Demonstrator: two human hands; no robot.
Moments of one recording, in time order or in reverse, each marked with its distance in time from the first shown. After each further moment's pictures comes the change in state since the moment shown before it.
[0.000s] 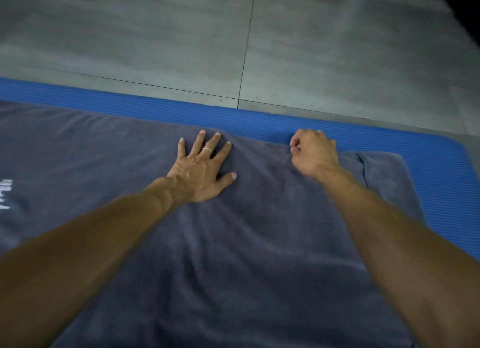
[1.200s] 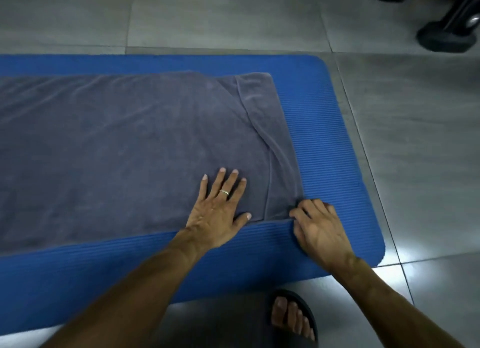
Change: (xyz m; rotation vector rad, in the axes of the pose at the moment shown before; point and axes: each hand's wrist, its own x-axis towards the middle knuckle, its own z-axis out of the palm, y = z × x) left_hand -0.157 0.300 0.074 0.006 -0.047 0.279; right_hand -0.371 0.243 0.028 -0.093 0.150 -0.252
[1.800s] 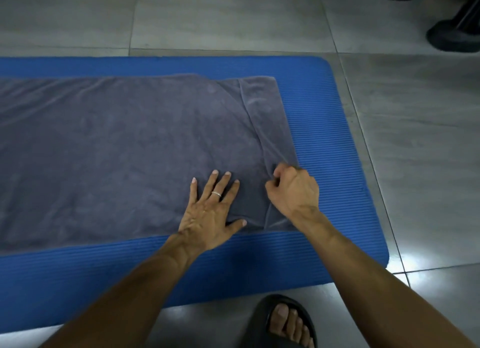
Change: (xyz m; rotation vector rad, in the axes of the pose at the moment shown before) left_hand -0.004 -0.008 0.000 -0.057 -0.005 -0.089; right_hand 0.107 -0.035 -0.025 0.231 -0.148 0.478
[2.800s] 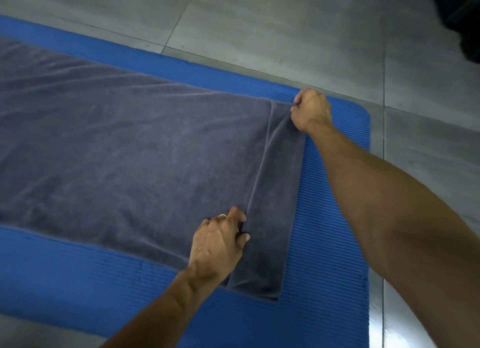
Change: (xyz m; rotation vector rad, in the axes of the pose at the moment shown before) left_hand 0.058 0.079 -0.036 -0.508 0.165 -0.511; right_hand 0.285 -0.022 -0.040 0.087 0.006 -0.178
